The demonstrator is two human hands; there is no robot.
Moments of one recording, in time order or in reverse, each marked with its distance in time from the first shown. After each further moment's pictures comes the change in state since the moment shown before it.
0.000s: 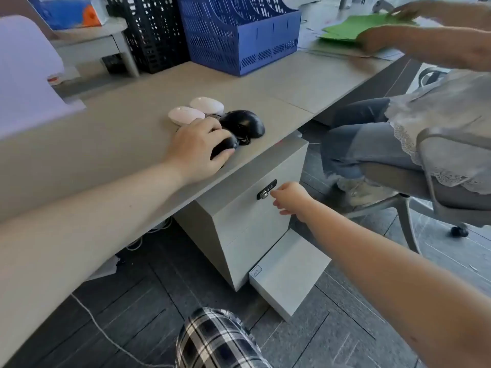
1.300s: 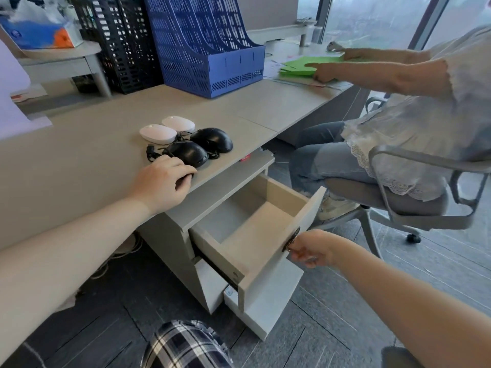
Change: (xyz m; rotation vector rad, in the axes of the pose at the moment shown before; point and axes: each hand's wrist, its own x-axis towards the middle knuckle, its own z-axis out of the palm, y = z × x) left_hand -0.036 0.003 0.018 -0.075 0.078 -0.030; right_hand -0.055 0.099 -0.073 0.082 -0.225 0.327
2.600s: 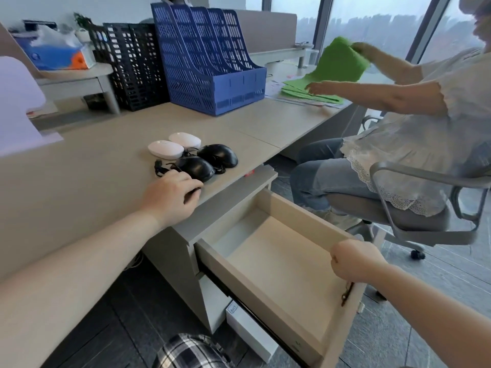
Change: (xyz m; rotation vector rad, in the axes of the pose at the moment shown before) left_hand 0.001 -0.002 -0.001 0.002 -0.068 -0.097; right_hand -0.045 0.016 -0.031 -1.290 0.574 -0.282
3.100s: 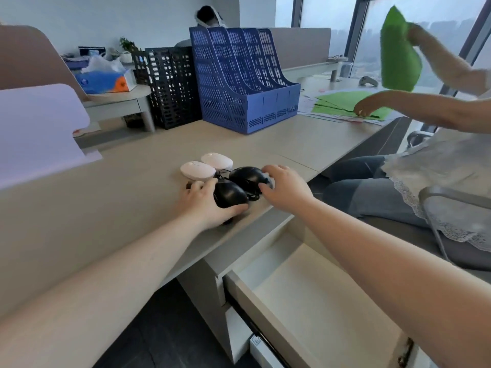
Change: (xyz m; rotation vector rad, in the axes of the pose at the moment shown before) left_hand 0.048 -0.010 0.000 -0.087 -0.243 -0.632; right_hand 0.124 -0.145 -0.164 0.633 0.519 -0.269
